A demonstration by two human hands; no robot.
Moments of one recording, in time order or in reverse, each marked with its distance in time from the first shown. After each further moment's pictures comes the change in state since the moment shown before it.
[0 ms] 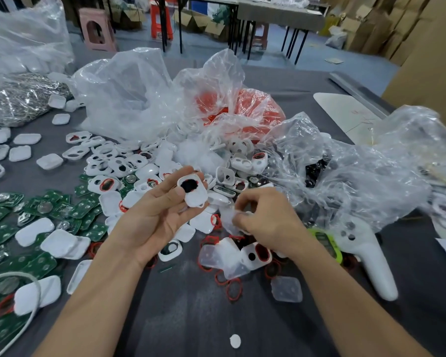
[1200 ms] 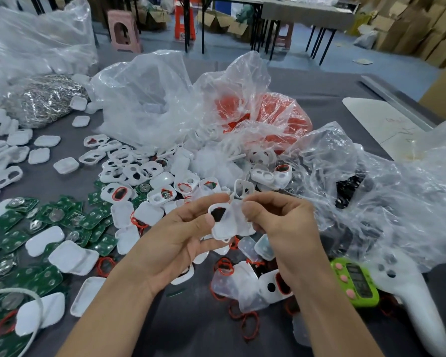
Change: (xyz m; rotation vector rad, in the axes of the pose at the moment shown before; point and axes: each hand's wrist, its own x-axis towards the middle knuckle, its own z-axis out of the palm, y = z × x) left_hand 0.002 -0.006 0.005 0.172 -0.019 -0.108; right_hand 0.010 -0.017 0.016 0.946 0.145 0.021
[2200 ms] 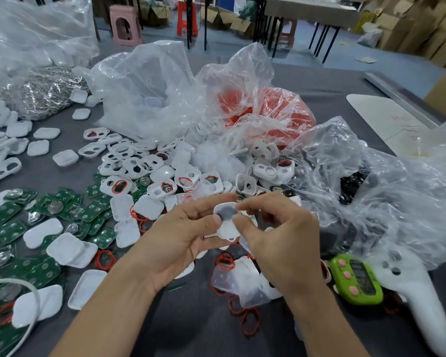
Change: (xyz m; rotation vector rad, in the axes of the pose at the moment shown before) left_hand 0.002 -0.006 0.000 0.103 -0.006 -0.007; right_hand -0.018 0.011 0.006 -0.625 0.113 -0.452
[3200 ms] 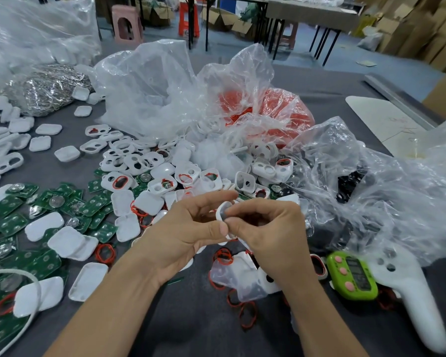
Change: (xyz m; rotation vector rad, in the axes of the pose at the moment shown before) left_hand -0.002 -0.004 0.004 0.050 0.004 0.061; right_hand 0.001 0.003 0.004 0.402 -0.184 0.179
